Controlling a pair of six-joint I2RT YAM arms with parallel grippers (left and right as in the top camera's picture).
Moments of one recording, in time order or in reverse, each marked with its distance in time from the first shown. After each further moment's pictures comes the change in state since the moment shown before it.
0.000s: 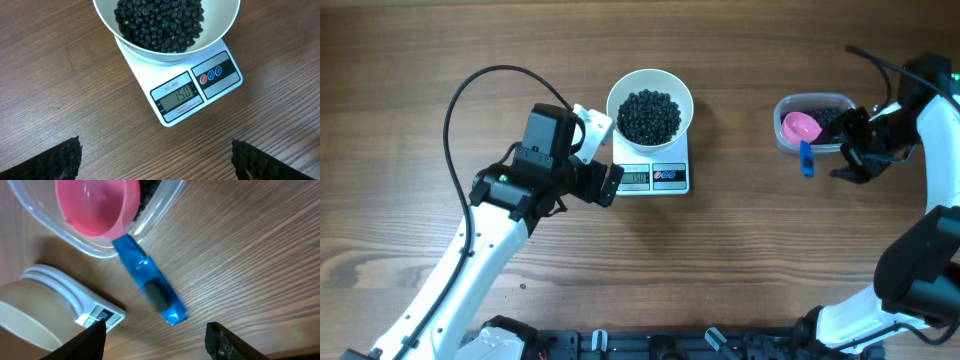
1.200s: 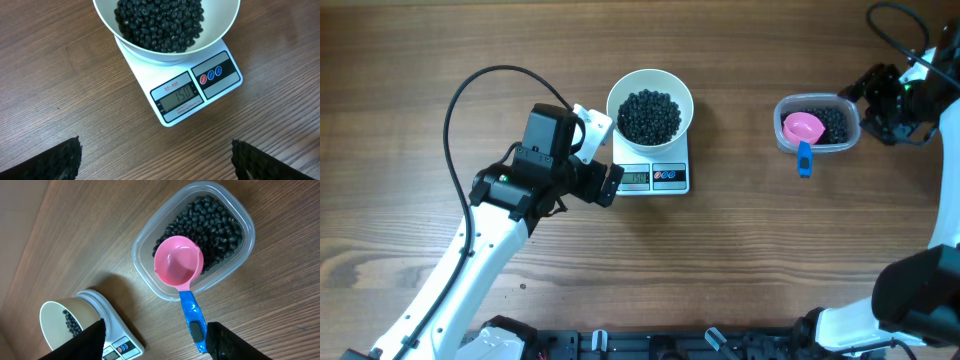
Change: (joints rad) left arm 0.000 0.000 0.000 0.000 0.000 0.000; right arm 0.000 -0.093 0.151 0.151 0.037 -0.071
